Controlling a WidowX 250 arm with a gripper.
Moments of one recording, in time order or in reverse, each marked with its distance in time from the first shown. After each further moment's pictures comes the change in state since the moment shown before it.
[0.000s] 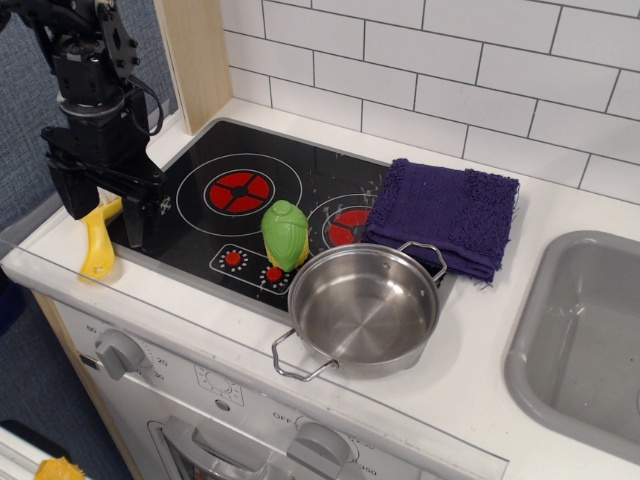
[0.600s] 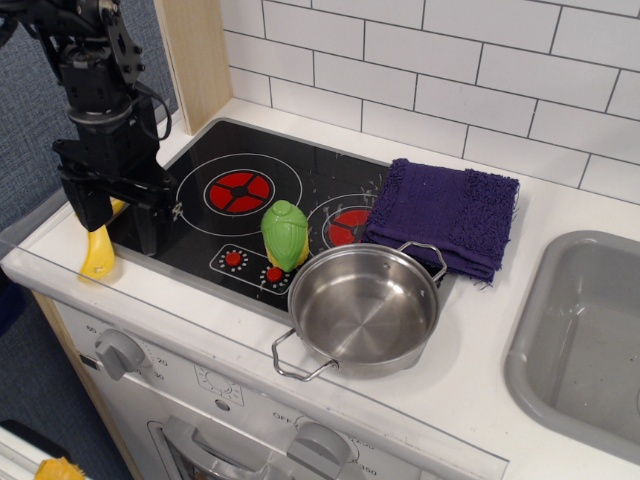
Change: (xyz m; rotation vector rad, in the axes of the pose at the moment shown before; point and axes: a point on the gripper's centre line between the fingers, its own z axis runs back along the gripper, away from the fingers) arm 0.000 -0.017 0.004 -0.081 0.003 0.005
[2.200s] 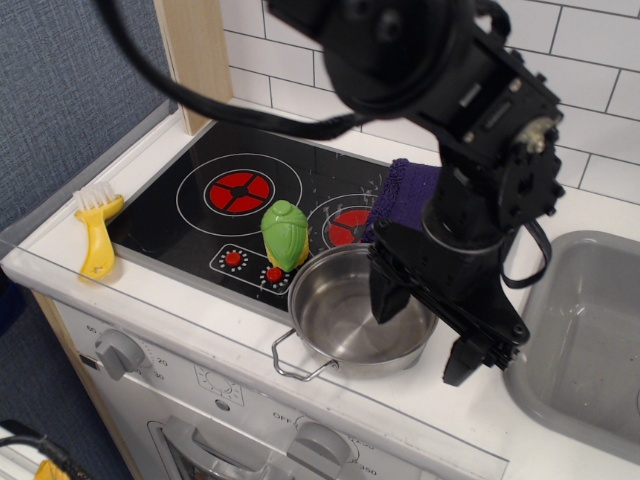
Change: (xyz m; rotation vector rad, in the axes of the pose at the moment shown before) arm -0.002 -0.247 0.020 0.017 -0.116 -0.372
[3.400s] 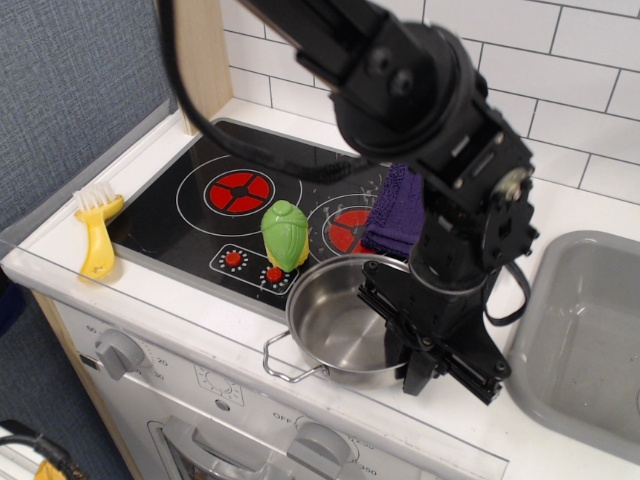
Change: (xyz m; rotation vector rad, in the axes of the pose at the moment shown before) arm -0.015 -0.007 -0.021 -0.070 0.064 0.015
